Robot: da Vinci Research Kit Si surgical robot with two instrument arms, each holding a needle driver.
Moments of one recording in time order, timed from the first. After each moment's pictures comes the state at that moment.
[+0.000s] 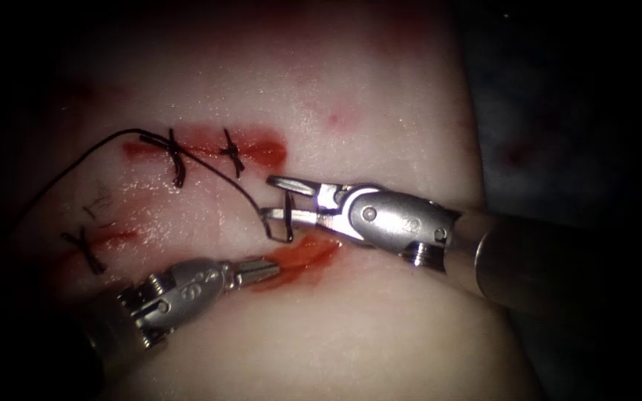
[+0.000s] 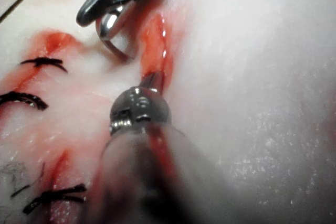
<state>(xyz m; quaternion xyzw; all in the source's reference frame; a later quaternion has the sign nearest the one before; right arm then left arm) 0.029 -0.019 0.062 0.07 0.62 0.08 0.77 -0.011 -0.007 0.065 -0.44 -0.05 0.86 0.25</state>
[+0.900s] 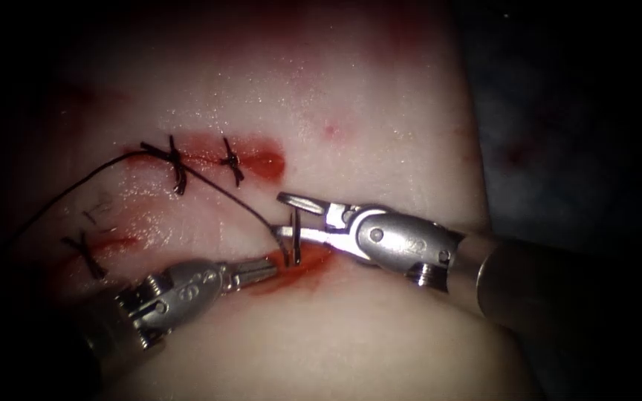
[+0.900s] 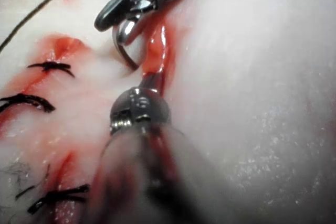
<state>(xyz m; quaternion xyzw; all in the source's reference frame) 0.029 -0.022 0.064 0.11 0.60 0.08 0.79 -0.011 -0.006 0.065 -0.44 -0.05 0.86 0.25</state>
